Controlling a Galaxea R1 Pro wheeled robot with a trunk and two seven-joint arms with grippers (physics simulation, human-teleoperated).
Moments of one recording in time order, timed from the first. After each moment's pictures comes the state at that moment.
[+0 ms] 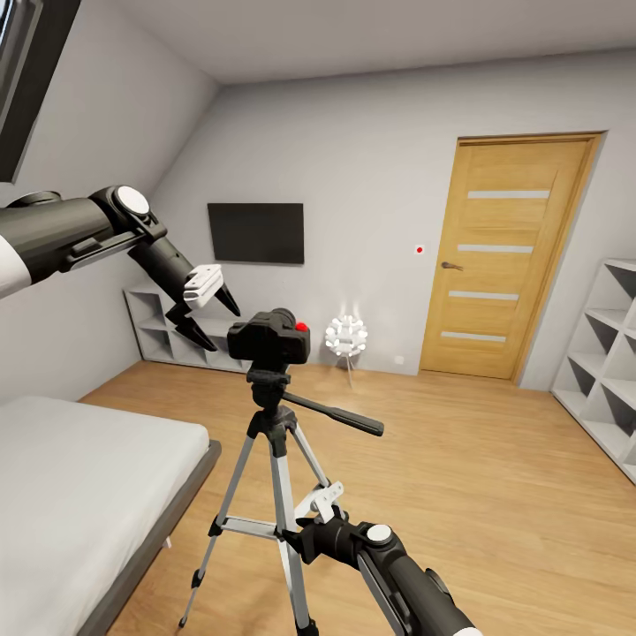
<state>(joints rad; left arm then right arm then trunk) -1.95 0.42 -1.68 -0.77 0.68 0.18 -1.48 -0.44 0.15 0.37 -0.81 0.01 0.24 0.43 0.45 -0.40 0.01</state>
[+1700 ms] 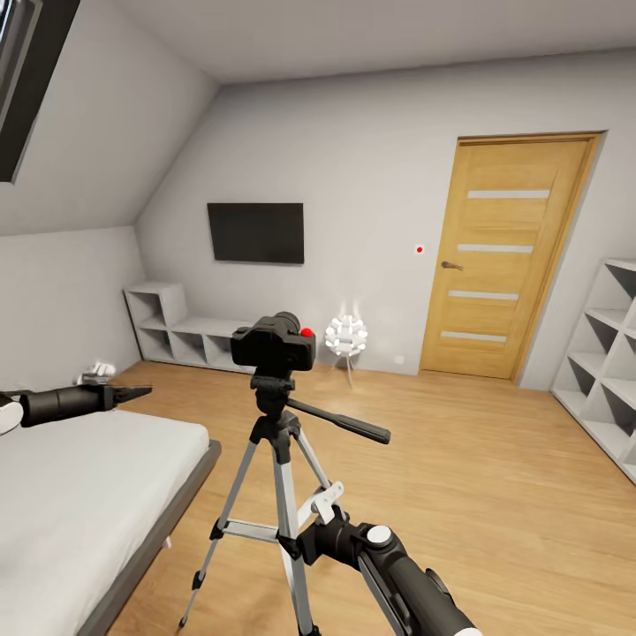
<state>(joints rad) -1.14 0.87 -1.20 -0.70 1.37 0.25 -0.70 -0.44 0.15 0.37 -0.80 0.05 0.22 0.43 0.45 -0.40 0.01</state>
